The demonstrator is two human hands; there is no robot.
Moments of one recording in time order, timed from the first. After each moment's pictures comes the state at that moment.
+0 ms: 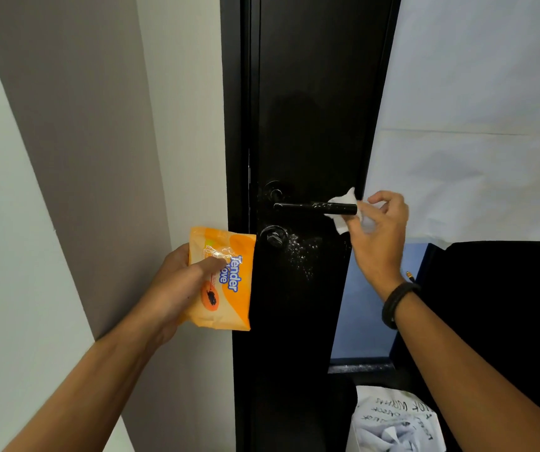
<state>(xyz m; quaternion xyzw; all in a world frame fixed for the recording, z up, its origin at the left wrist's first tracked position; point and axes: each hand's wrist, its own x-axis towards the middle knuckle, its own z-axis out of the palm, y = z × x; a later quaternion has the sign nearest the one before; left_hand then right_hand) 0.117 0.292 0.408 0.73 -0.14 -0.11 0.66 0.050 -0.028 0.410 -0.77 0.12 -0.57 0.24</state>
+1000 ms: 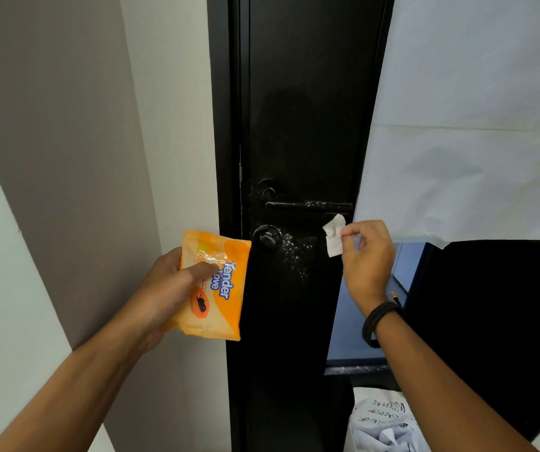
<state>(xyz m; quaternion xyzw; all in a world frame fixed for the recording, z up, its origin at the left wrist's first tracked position) 0.114 0.291 0.406 0.74 -0.14 -0.12 0.64 0.057 -0.024 0.370 -0.76 0.15 -0.57 0.26</state>
